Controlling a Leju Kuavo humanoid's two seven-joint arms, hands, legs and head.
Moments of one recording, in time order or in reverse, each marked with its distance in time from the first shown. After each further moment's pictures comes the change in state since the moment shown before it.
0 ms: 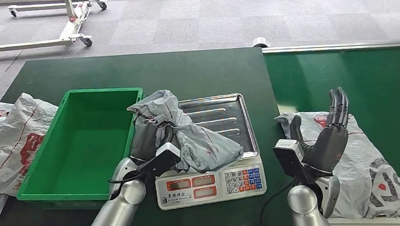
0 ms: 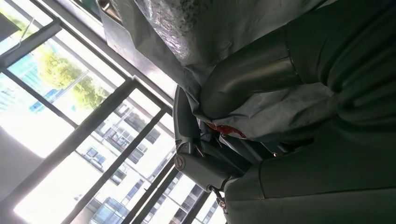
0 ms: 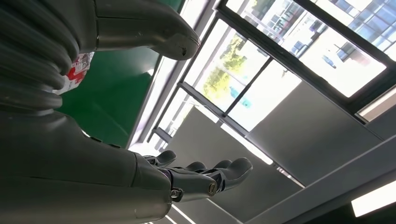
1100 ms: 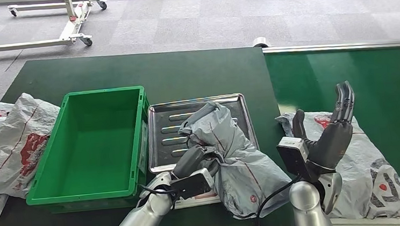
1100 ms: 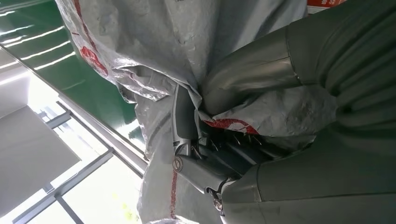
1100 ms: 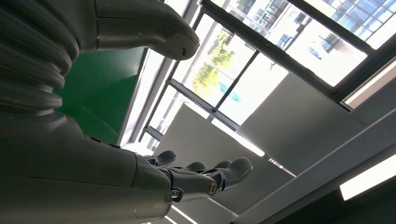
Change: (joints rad) left arm -0.012 -0.095 -0.145 0.194 0.092 -0.369 -0.115; right arm -0.017 0.005 0.006 -0.031 -0.033 0.000 -0.028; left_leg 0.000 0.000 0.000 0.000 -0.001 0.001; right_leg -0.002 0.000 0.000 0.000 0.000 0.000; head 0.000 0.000
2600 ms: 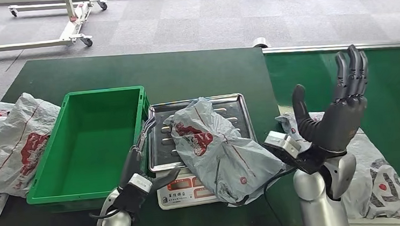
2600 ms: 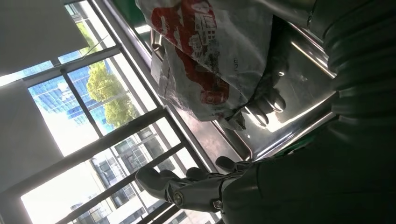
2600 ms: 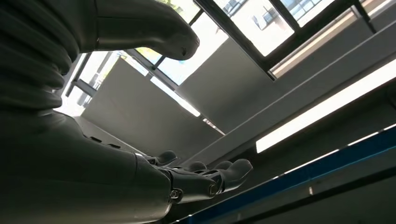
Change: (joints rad) left arm 0.305 0.017 0.272 -0.532 0.096 0.057 0.001; right arm -0.080 -0.086 0.114 -0.169 0.189 0.000 0.038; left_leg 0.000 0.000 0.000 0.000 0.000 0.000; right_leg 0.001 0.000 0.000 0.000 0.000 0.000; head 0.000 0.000
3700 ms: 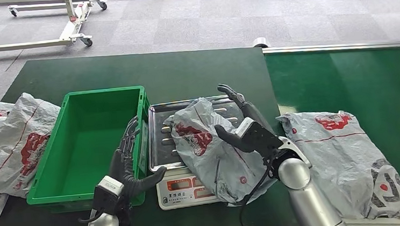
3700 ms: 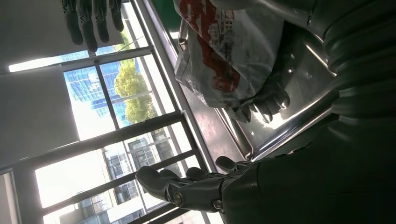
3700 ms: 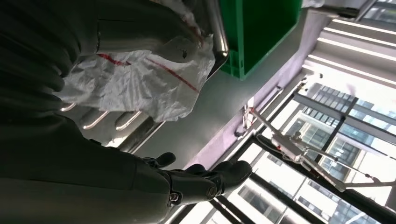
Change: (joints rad) left arm 0.035 0.043 0.021 -0.046 0.250 -0.028 -0.039; right arm -0.136 -0.151 0.300 0.265 -0.706 0.881 0.216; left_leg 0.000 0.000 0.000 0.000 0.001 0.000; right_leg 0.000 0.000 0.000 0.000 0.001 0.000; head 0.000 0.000
